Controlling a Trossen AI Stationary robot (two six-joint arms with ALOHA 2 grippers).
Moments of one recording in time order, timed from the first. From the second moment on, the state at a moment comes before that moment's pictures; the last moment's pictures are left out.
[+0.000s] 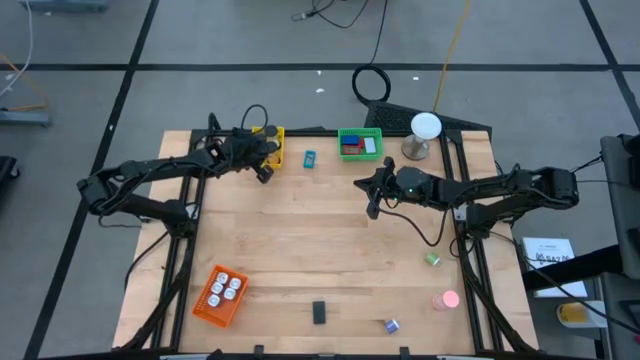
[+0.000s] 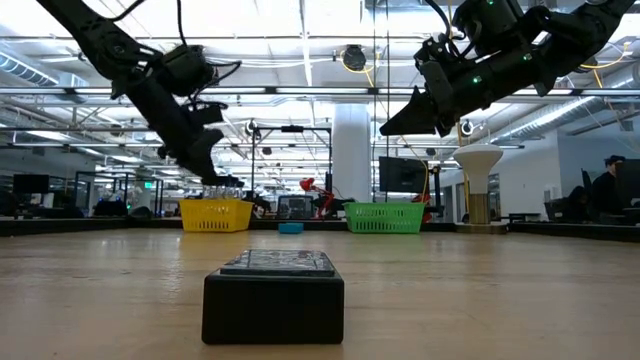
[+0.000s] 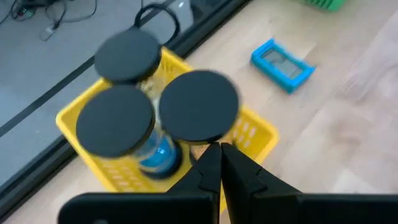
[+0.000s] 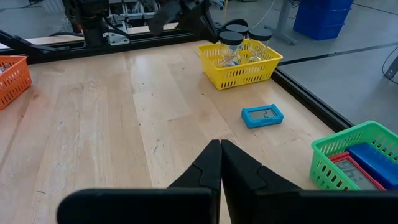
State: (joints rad) left arm 0.65 1.27 0.62 -0.07 -0.10 0.02; right arm -0.18 1.25 0.51 0.43 0.15 0.07
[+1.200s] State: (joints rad) left arm 0.40 1.83 1.06 -0.08 -0.32 -0.25; right arm -0.18 1.25 0.51 0.42 0.15 0.07
